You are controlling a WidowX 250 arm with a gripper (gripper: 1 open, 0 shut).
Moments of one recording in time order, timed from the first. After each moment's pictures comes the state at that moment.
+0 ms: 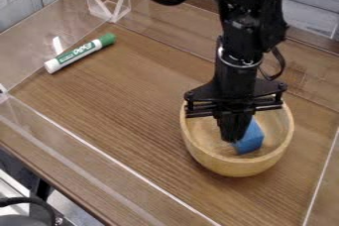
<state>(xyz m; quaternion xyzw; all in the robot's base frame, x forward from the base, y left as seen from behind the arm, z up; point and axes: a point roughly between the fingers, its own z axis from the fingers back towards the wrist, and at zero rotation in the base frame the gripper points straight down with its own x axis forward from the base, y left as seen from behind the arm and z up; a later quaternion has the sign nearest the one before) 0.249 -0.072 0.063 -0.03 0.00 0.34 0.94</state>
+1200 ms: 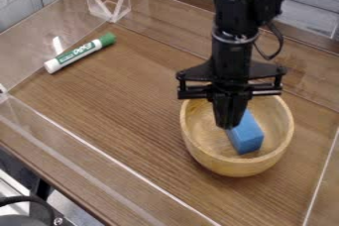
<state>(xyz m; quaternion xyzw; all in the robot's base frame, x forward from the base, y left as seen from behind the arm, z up) 0.244 -0.063 0.088 -0.04 0.01 0.31 0.95</state>
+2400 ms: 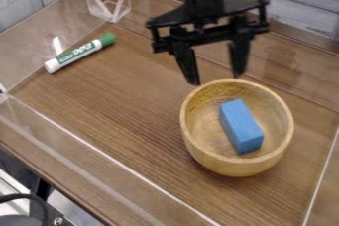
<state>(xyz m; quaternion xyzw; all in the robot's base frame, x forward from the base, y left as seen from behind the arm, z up) 0.235 -0.061 0.145 -0.11 0.01 0.29 0.95</state>
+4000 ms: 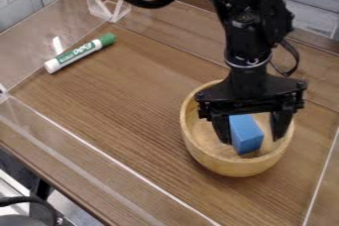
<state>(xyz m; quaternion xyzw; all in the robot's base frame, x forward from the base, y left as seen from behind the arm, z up) 0.247 -0.097 0.073 -0.10 -0.03 0.26 0.96</state>
